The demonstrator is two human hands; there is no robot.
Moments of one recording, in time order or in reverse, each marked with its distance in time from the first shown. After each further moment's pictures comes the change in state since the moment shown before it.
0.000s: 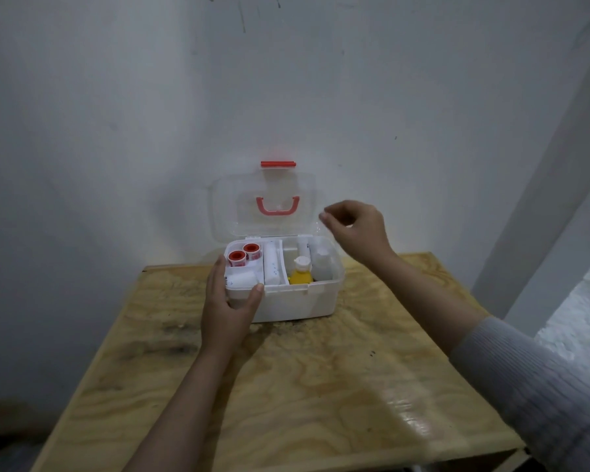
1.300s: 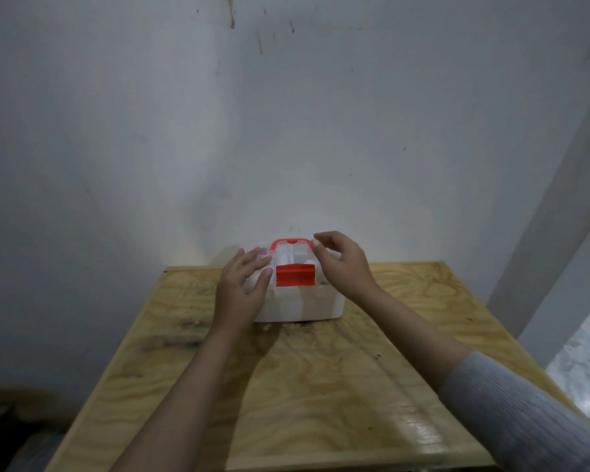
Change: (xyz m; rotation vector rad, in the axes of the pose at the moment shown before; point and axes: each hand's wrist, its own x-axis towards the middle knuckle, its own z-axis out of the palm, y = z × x) left_hand 0.013 0.037 -0.007 0.124 -0.023 0.199; right_hand -0.043 -0.004 0.027 0.066 -0.117 0.043
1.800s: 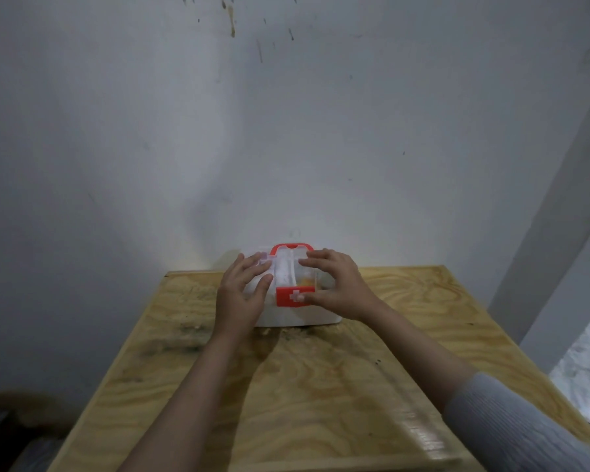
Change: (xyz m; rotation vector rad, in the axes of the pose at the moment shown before) left_hand -0.002 -0.002 0.001 -0.037 0.019 0.024; right_hand -0.009 0.025 0.000 -0.271 -0.272 -0.187
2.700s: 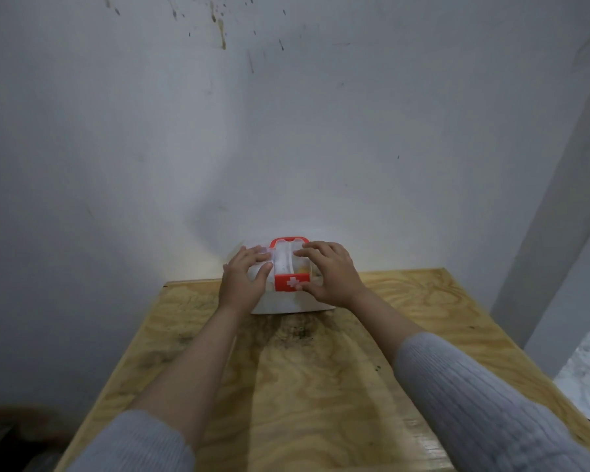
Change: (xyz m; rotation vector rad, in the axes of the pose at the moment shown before) left_hand 0.049 -0.011 0.016 0.116 -0.098 -0.066; right_hand 0.042 0.030 0.013 -0.329 0.075 -0.116
